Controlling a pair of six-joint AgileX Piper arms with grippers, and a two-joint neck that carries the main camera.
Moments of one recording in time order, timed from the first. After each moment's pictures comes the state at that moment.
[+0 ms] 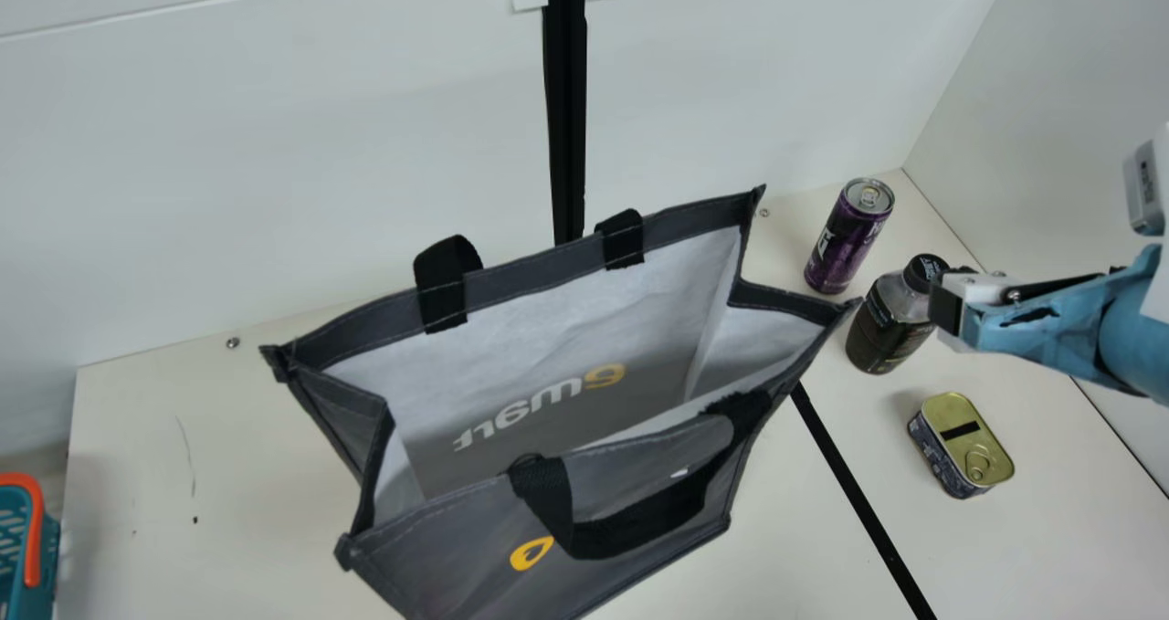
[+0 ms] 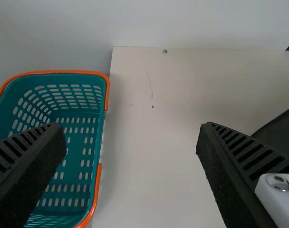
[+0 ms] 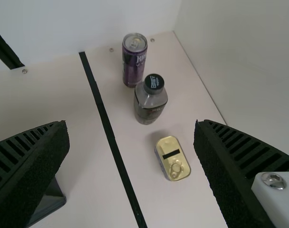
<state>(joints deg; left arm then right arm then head) -1.6 43.3 -69.0 -1.4 69.5 0.0 -23.6 60.6 -84.9 -2.5 69.8 -3.0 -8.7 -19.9</state>
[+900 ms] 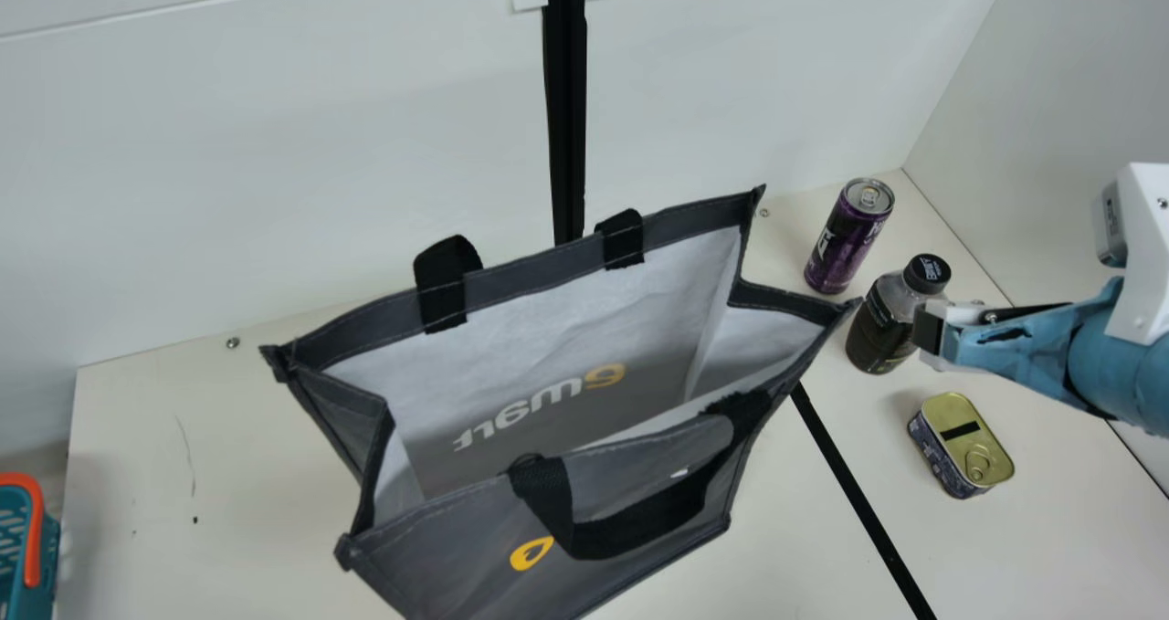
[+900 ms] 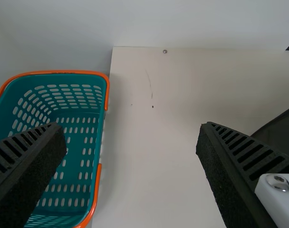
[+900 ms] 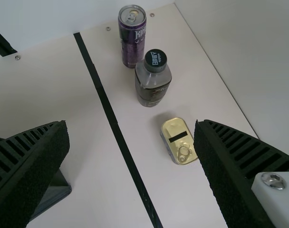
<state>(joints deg) -1.6 43.3 -69.0 -1.4 69.5 0.0 -24.8 60.6 -80.3 -1.7 69.8 -0.7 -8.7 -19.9</state>
